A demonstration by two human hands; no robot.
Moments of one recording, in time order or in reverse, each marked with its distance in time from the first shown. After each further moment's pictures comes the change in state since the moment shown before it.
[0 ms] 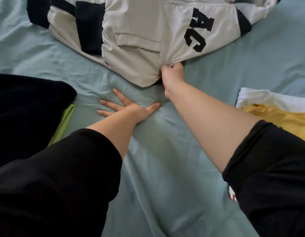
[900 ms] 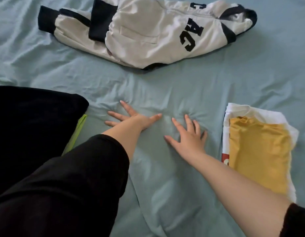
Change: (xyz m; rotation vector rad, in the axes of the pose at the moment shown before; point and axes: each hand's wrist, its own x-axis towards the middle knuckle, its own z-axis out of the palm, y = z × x) left_hand -0.009 -0.004 -0.021 -0.037 -0.103 -0.016; right_hand -0.104 0.065 -0.110 -1.420 -0.185 -0.180
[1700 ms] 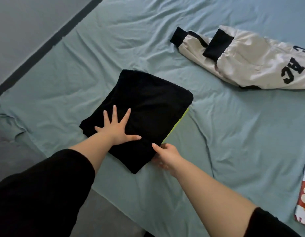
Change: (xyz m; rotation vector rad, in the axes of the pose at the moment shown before) left_hand 0.046 -0.367 -0.186 0.332 0.120 0.250; right_hand -0.142 -0.302 0.096 0.901 -0.604 0.158
